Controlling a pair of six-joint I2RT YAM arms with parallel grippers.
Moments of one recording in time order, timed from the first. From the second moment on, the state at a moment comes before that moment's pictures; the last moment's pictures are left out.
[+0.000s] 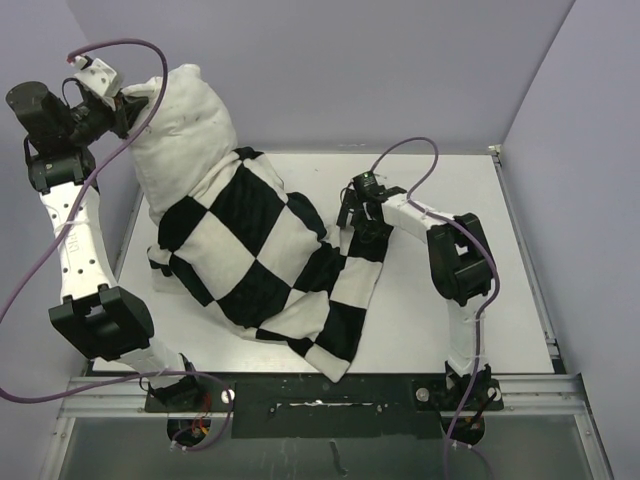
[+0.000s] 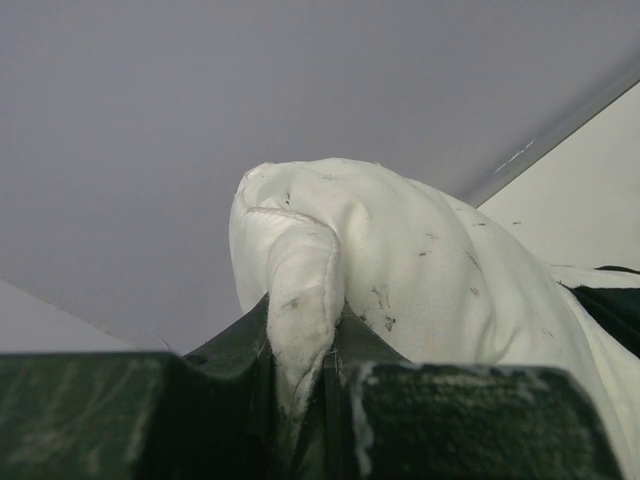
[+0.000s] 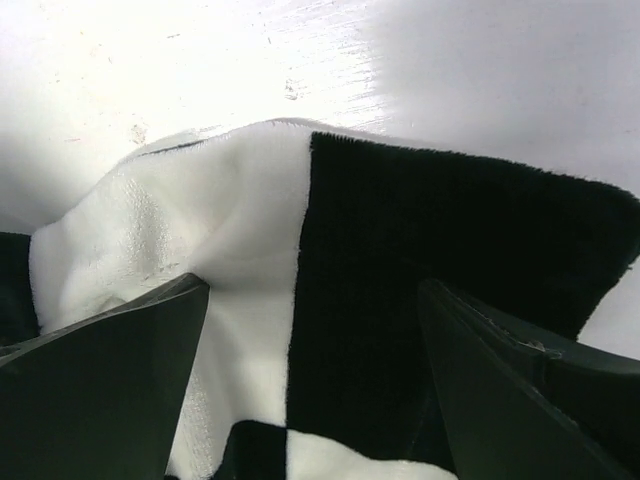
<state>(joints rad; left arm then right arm) 0.36 1.61 1.85 -0.21 0.92 0.33 0.45 2.09 1.53 -0.50 0.15 0.64</state>
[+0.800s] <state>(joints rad) 0.38 1.60 1.78 -0.12 0.94 0.33 0.32 1.88 1.32 -0.54 0.18 0.66</state>
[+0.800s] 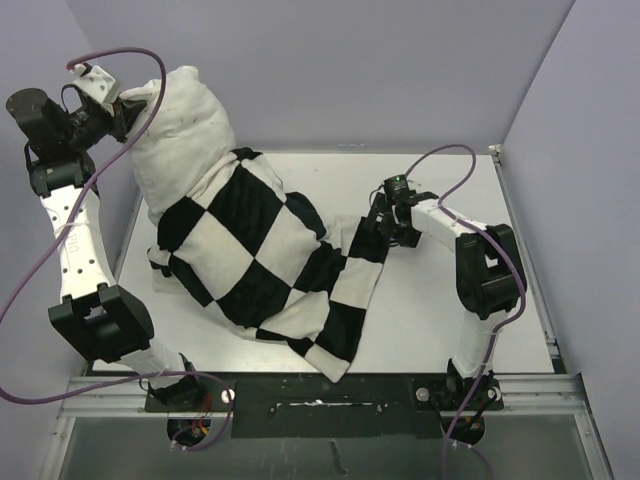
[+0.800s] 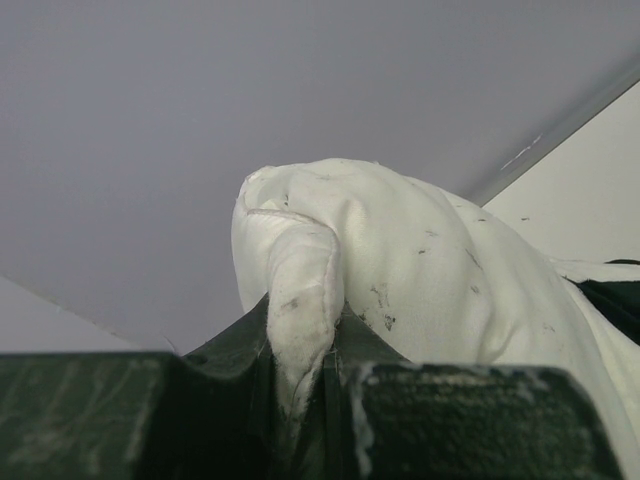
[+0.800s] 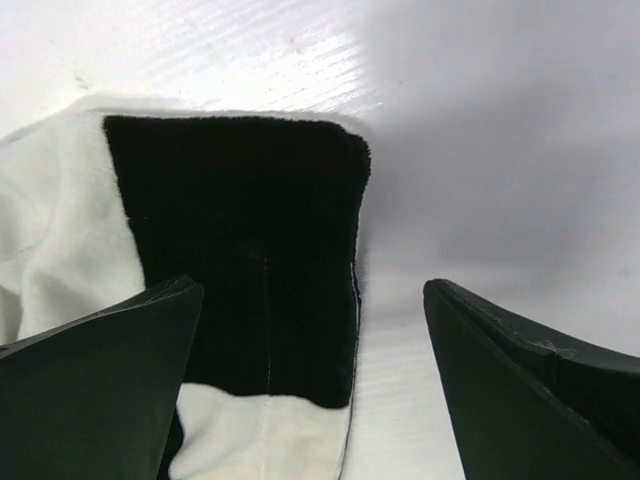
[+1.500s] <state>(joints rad) 0.37 1.60 1.78 -0.13 0.95 0.33 0.47 2.13 1.57 -0.44 0.15 0.74</state>
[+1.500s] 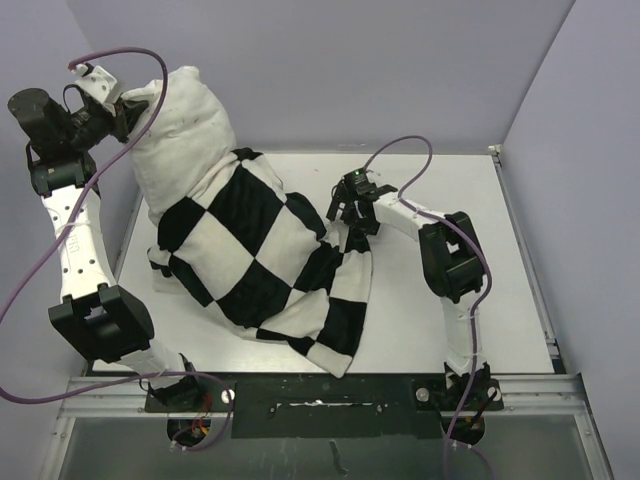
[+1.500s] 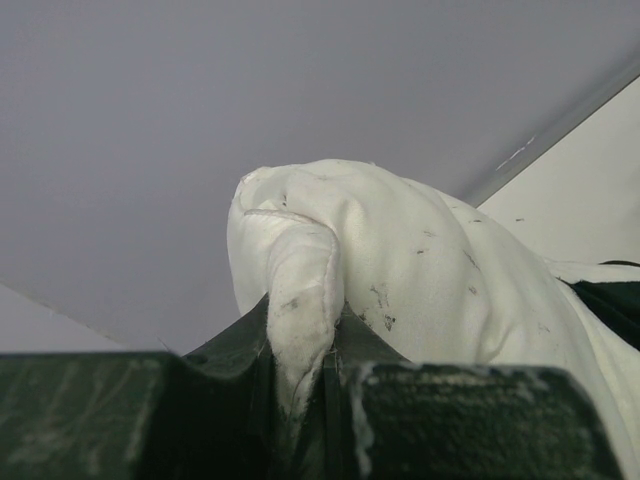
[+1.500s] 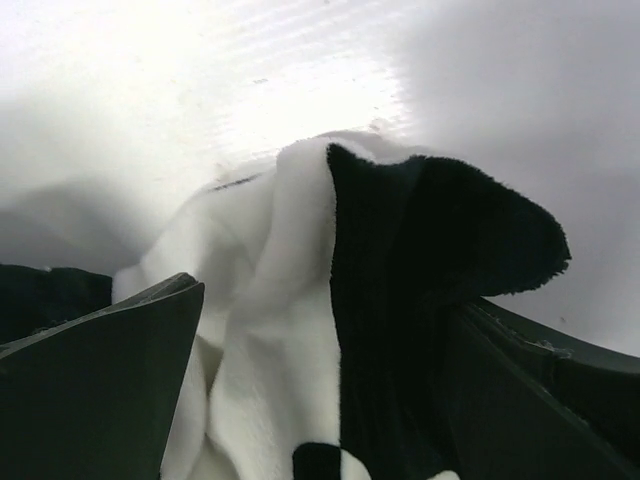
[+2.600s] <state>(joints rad) 0.39 1.64 2.00 -0.12 0.62 0.31 0.10 1.72 1.11 -0.59 0.28 0.89</state>
